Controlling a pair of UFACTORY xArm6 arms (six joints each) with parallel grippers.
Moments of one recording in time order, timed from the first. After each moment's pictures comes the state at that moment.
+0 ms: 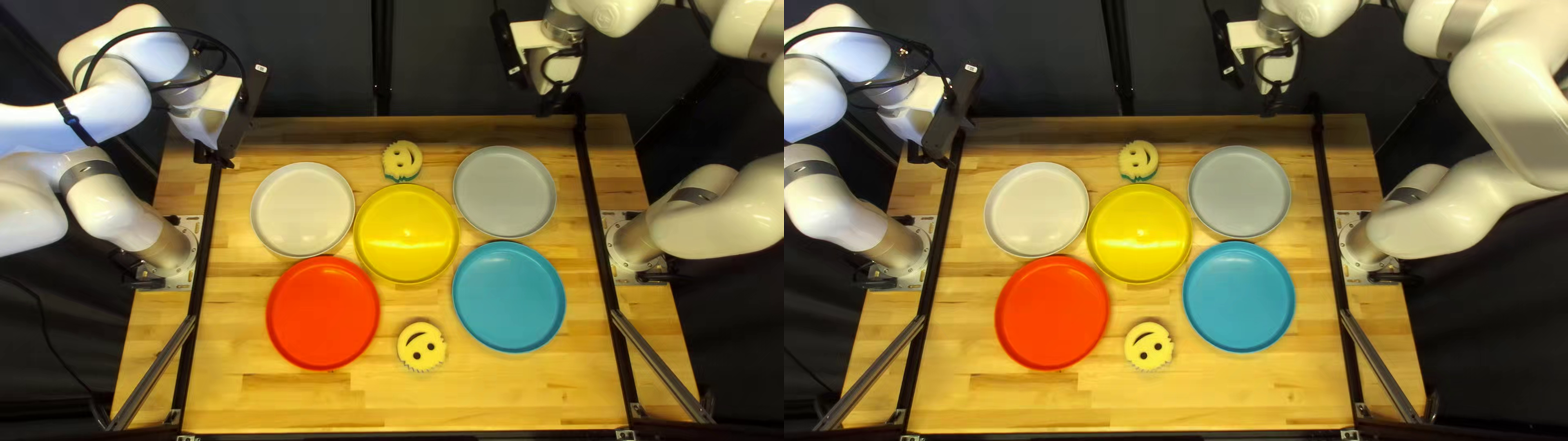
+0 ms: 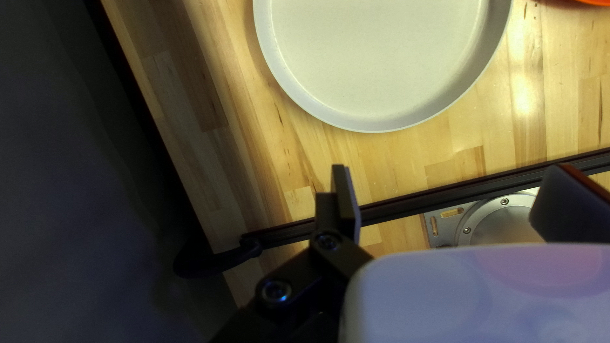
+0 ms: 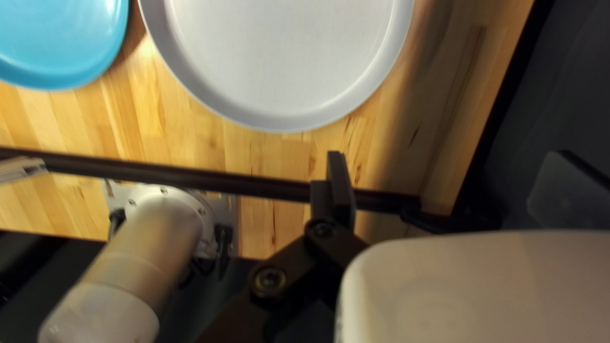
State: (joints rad) left arm 0.64 -0.98 -0.46 -0.11 1.33 0.98; right arm -0.73 -0.16 -0.99 0.09 1.22 -0.79
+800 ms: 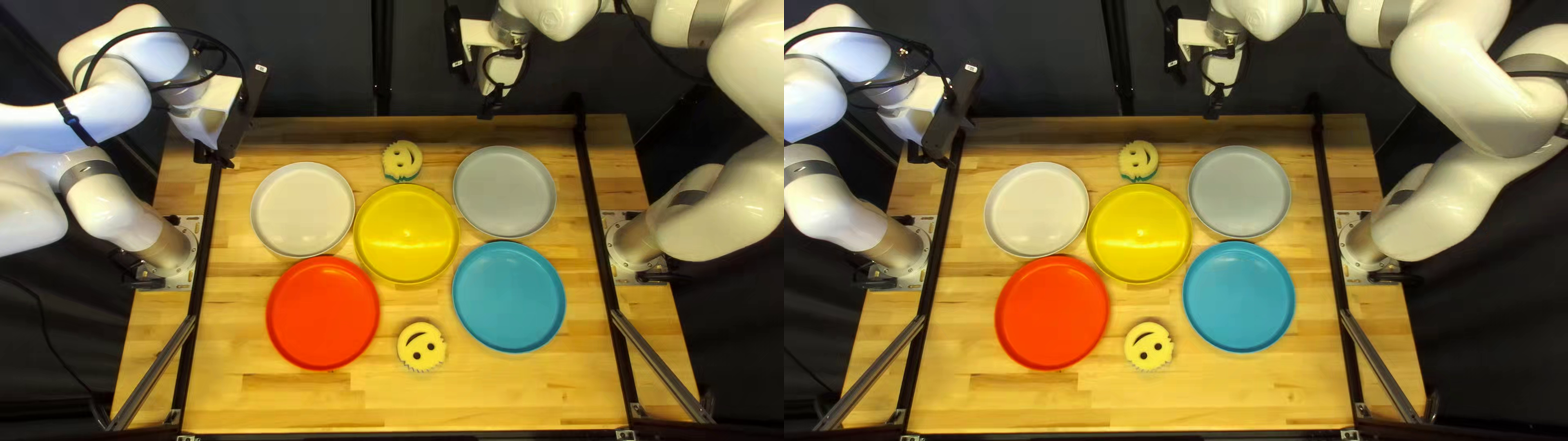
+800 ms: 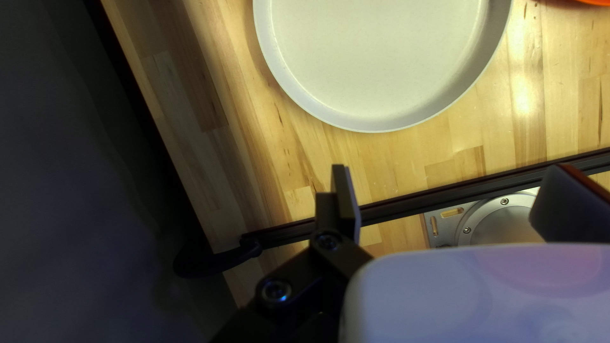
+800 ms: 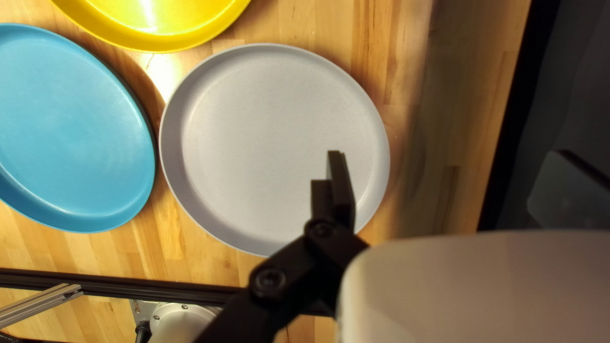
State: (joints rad) left arm 0.64 -0.98 -0.46 -0.11 1.33 0.98; right arm -0.66 -0.07 -1.03 0.16 1.09 -0.72
